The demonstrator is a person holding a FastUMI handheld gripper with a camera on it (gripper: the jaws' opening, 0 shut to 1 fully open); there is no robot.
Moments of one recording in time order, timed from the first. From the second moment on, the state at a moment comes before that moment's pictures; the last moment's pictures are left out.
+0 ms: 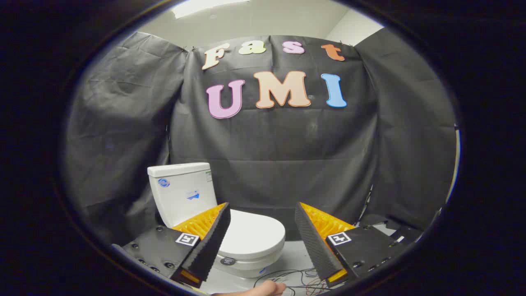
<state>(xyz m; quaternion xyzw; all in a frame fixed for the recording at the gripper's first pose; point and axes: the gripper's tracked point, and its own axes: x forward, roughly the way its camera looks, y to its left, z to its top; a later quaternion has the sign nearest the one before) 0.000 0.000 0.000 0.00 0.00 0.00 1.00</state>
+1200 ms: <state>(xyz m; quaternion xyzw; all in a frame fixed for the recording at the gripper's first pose) 0.017 0.002 0.009 0.00 -0.02 0.00 1.00</state>
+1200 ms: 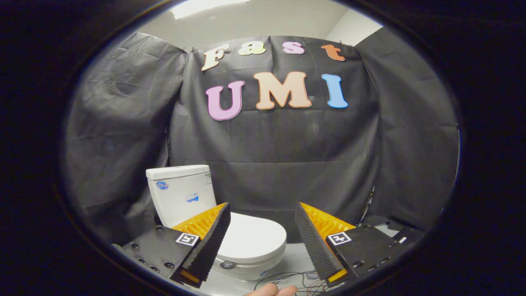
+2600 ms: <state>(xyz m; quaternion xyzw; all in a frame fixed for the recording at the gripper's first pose) 0.080 0.122 -0.234 0.40 0.10 -0.09 0.91</state>
